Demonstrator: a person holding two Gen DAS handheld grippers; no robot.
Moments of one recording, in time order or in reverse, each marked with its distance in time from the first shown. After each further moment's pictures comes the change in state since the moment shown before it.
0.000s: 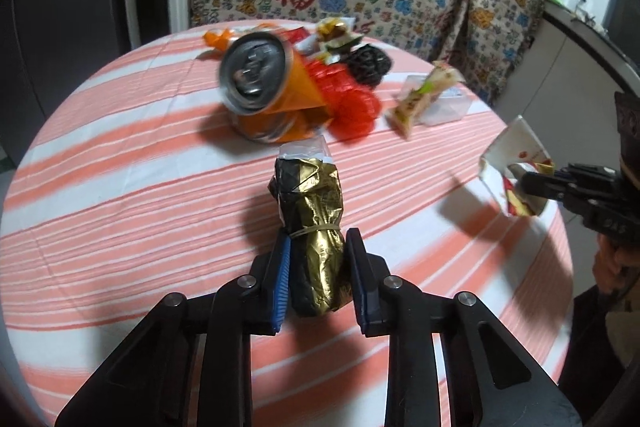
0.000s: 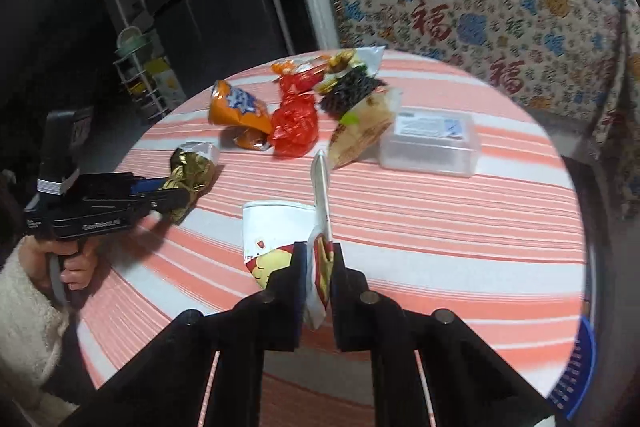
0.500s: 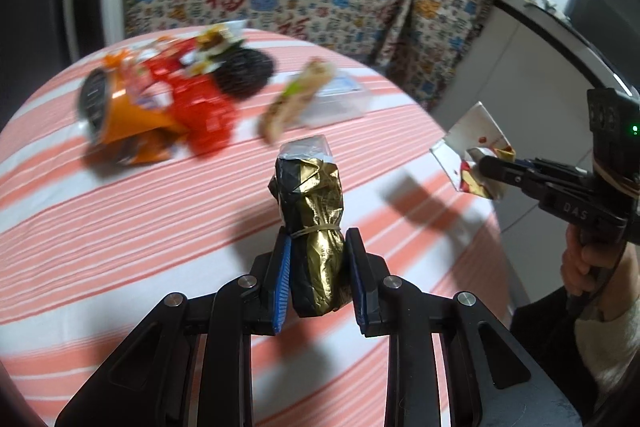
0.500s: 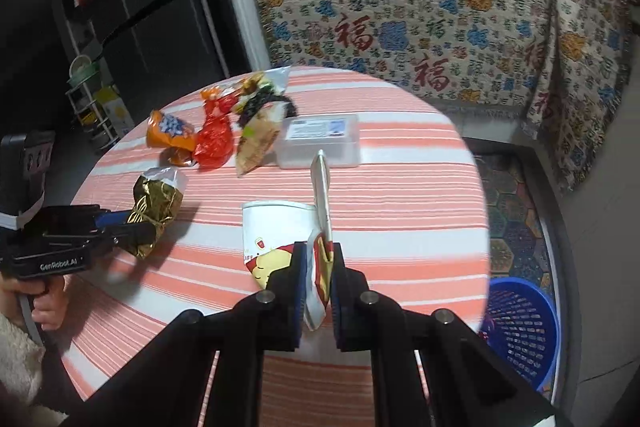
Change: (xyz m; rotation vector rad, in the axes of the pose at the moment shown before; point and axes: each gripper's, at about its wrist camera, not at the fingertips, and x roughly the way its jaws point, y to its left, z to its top) left arm 0.011 -0.091 0.020 0.068 0.020 -0.155; right arm -0.043 -0.053 -0.016 0.123 -0.056 -0.160
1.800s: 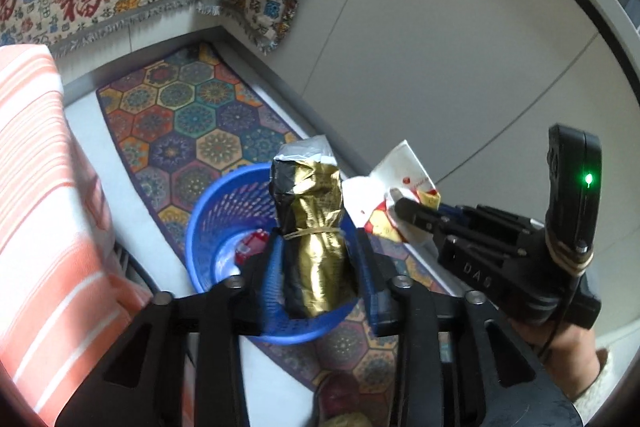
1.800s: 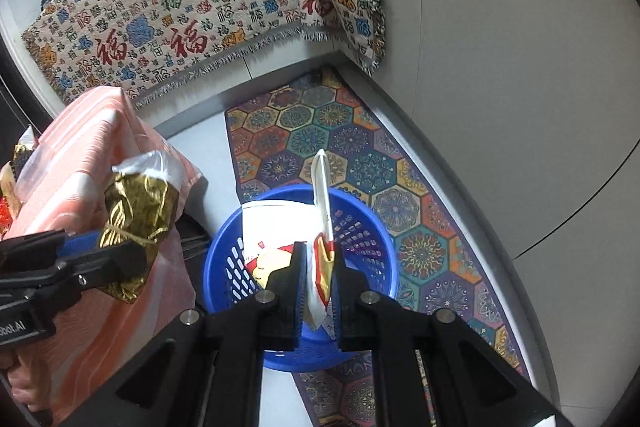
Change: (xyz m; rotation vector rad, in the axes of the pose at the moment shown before) left arm 0.220 -0.282 0.053 0.189 0.251 -0.278; right arm -0.022 -0.282 -0.116 0.478 0.098 -0.365
